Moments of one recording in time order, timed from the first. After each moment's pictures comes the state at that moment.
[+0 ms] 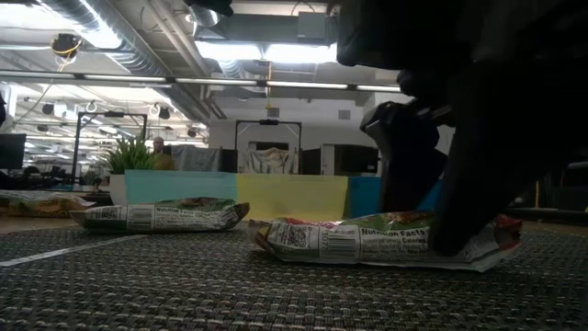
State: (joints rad) left arm -0.06 1.16 1.27 -0.78 -0.32 0.01; right arm 0.52 2.01 1.30 -0.42 0.13 0.34
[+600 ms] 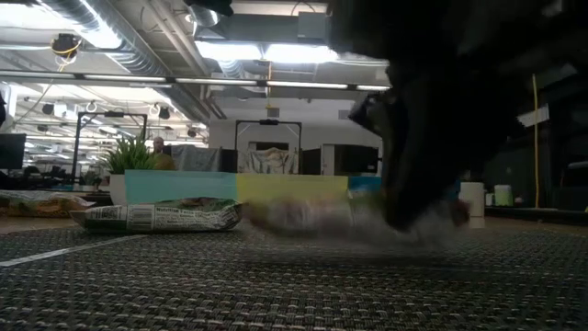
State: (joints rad) left arm -0.06 1.16 1.27 -0.78 -0.32 0.01; right arm 0.49 1.99 1.30 -0.42 0.14 0.25
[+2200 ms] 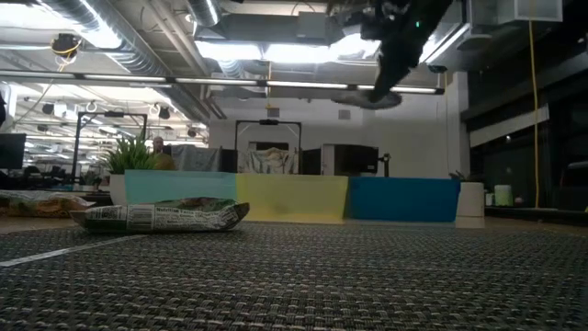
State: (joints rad) left arm -0.06 1.16 1.27 -0.67 -0.32 0.07; right arm -0.32 1.41 1.29 -0.82 0.17 -0.22
